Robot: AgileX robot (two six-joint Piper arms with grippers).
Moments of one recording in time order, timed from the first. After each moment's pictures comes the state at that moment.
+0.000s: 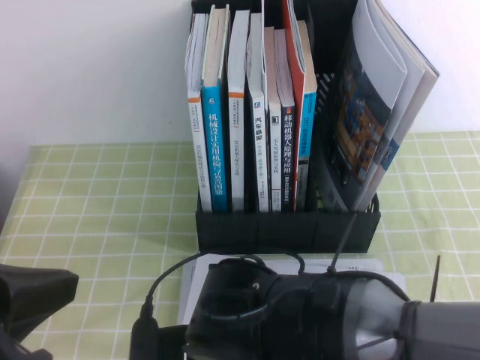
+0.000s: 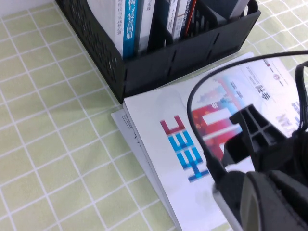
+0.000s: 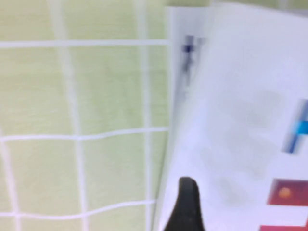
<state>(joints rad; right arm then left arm) 1.17 1.93 -1.39 -0.20 0.94 -0.32 -0.53 0.68 -0.87 -0.12 0.95 -0.05</state>
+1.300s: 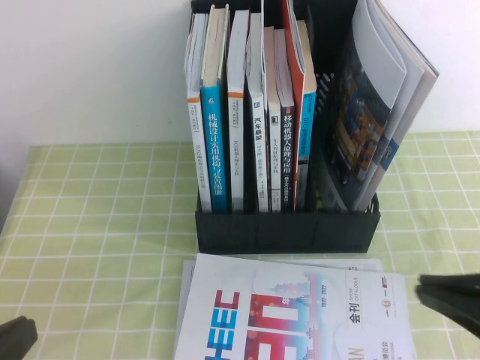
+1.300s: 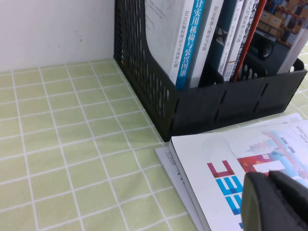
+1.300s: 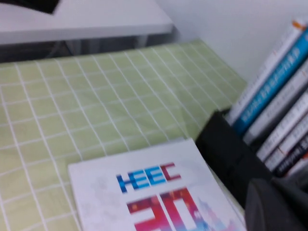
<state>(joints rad) 1.02 0.74 -0.69 -0.26 0.46 0.01 -0.53 0.24 -0.39 0.08 0.59 -0.27</state>
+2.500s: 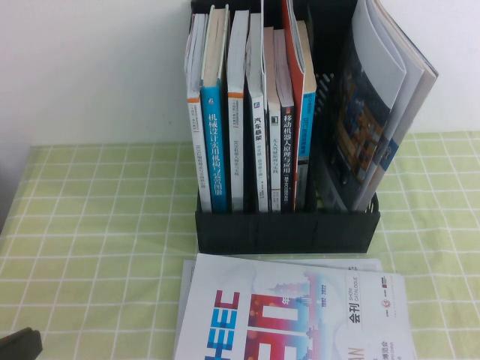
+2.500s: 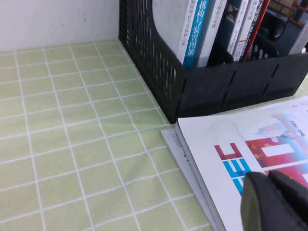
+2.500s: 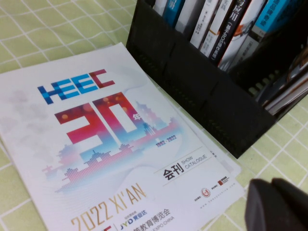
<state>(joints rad) 0.81 0.53 -0.40 -0.33 0.49 0.05 -0.53 0.24 -0.35 0.09 0.59 -0.29</state>
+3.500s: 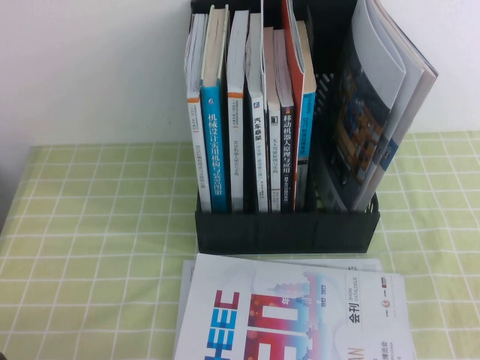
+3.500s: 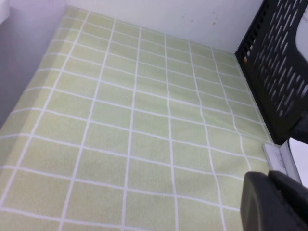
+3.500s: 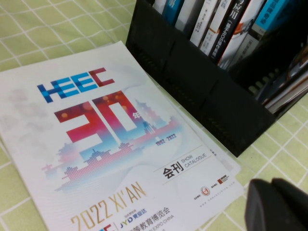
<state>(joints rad) 0.81 0.53 -0.40 -0.33 0.49 0.05 -0.18 -0.01 0.02 0.16 0.39 -0.56</state>
